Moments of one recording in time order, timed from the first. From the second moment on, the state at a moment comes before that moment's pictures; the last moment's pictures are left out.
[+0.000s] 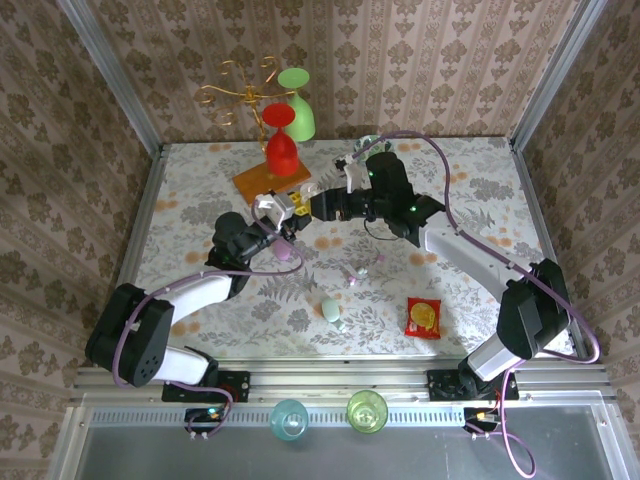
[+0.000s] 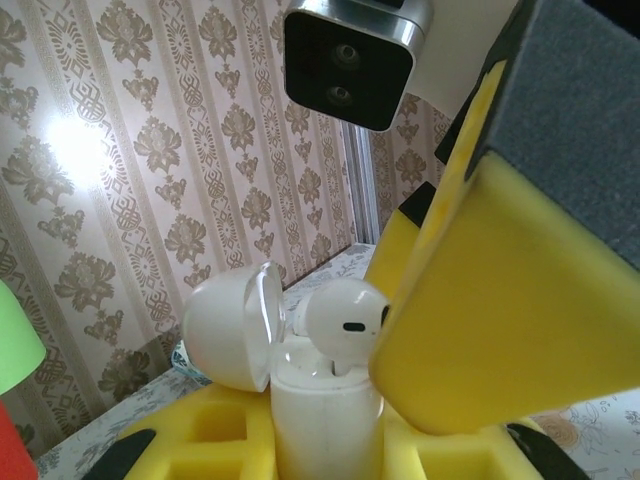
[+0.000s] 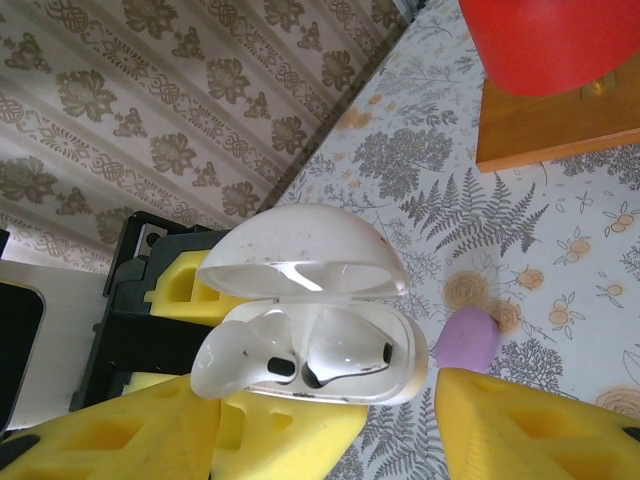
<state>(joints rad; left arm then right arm) -0.52 1.39 0.59 0.95 0.50 0.09 0.56 1.57 1.28 -0.14 -0.53 0.47</state>
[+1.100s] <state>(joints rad) -0.51 1.39 0.60 0.92 0.58 0.26 0.45 1.68 1.51 -0.30 -0.53 0.59</state>
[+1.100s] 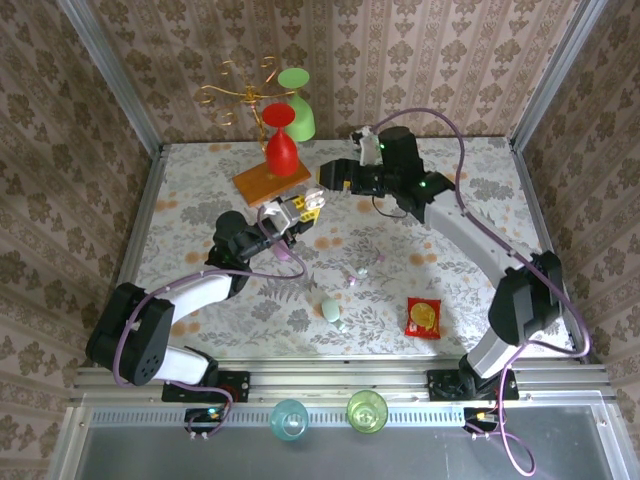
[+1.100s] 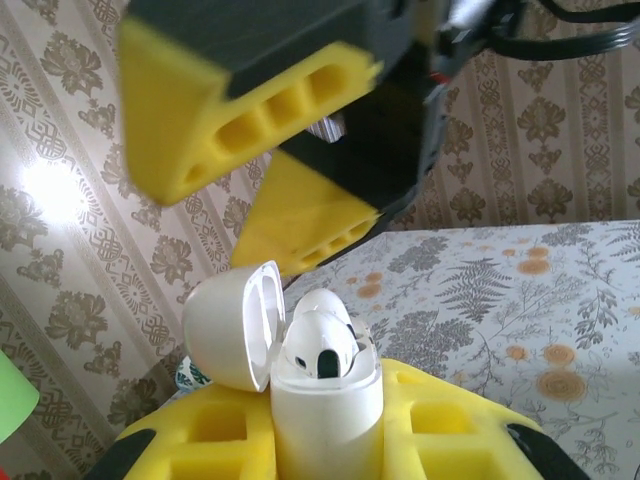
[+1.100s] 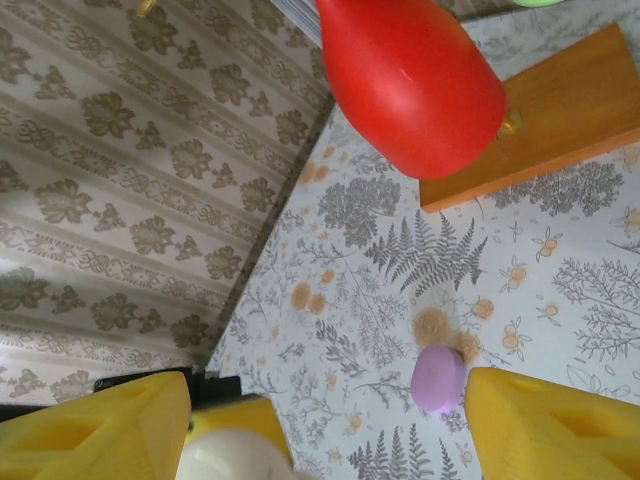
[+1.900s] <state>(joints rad) -0.46 1.41 0.69 0.77 0.72 0.07 0.44 1.49 1.24 -0.31 -0.61 0.34</state>
